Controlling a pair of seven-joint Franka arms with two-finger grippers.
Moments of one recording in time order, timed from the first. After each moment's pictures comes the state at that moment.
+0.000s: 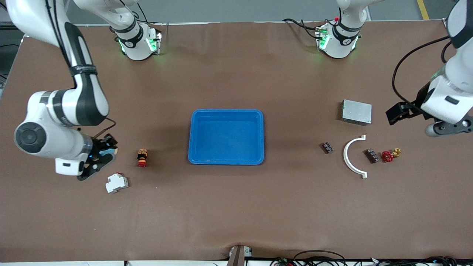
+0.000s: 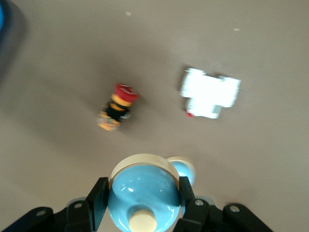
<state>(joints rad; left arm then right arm) 0.33 0.17 -0.54 -1.40 0.18 1.54 -0.29 0.12 0.46 -0.10 -1.60 -0.02 1.91 -0.68</state>
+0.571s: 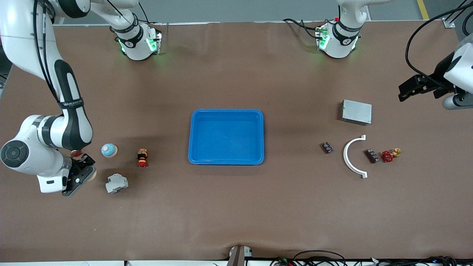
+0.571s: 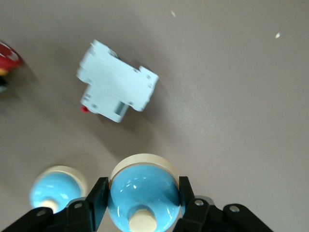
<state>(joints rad) 0.05 0.01 -0.14 -1.52 0.03 1.48 -0.16 -0.03 0.66 -0.10 -1.56 -0.04 2.22 -1.04</state>
